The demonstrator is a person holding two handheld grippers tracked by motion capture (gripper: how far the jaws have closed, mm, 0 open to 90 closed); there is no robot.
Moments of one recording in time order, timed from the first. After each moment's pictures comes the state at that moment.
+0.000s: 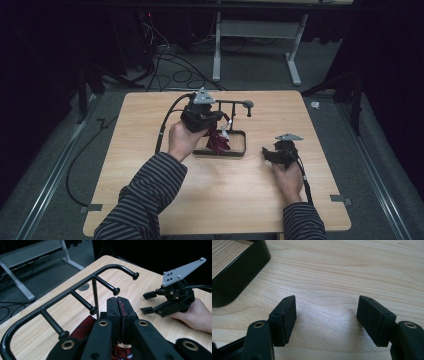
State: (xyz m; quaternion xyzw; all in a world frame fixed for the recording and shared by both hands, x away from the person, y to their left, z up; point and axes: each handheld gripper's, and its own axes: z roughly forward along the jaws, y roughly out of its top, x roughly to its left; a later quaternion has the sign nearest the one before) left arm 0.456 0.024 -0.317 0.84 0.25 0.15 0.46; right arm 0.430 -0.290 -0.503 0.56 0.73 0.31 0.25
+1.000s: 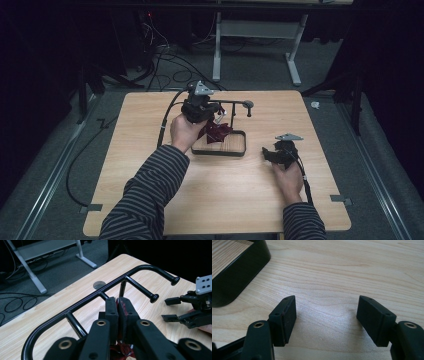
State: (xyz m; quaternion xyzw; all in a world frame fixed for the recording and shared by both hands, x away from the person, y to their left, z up) left arm 0.490 0.022 -0.330 0.83 0.30 0.17 0.44; right arm 0.430 -0.290 -0.503 0.56 0.73 0.31 0.25
